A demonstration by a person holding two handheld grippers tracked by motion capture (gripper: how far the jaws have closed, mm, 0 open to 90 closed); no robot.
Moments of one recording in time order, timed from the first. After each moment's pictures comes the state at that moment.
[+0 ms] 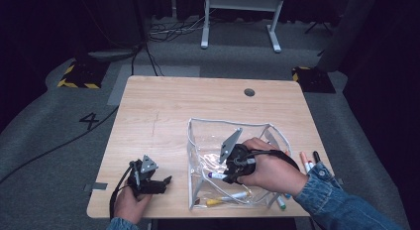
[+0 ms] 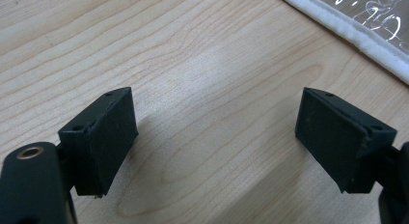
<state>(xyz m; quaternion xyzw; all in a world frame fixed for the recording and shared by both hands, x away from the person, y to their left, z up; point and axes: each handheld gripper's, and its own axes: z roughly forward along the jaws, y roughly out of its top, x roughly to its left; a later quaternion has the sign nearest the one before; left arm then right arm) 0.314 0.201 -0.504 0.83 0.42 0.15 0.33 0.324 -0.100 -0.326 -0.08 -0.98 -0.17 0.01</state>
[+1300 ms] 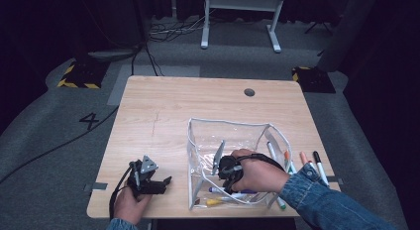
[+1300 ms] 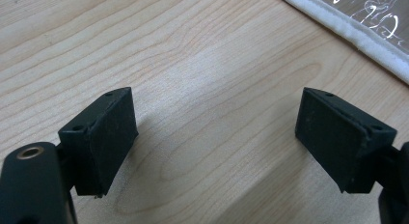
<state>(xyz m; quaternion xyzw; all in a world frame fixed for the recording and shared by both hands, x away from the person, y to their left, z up) 0.312 0.201 -0.504 0.83 0.42 0.15 0.33 0.337 -0.087 -0.388 -0.05 -0.99 -0.09 0.08</state>
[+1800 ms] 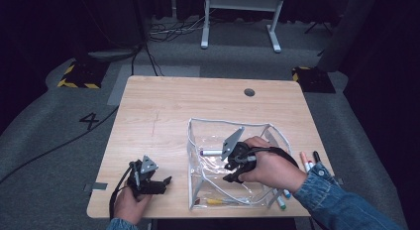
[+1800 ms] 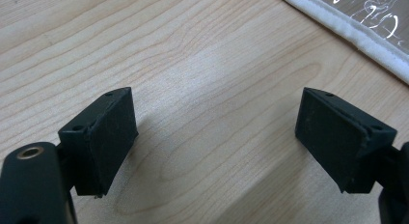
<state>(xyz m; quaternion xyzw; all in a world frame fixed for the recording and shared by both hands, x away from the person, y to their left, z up) 0.313 0.202 -0.504 0.83 0.42 0.15 0.33 0.337 -0.109 -0.336 -0.08 -0.98 -0.19 0.00</state>
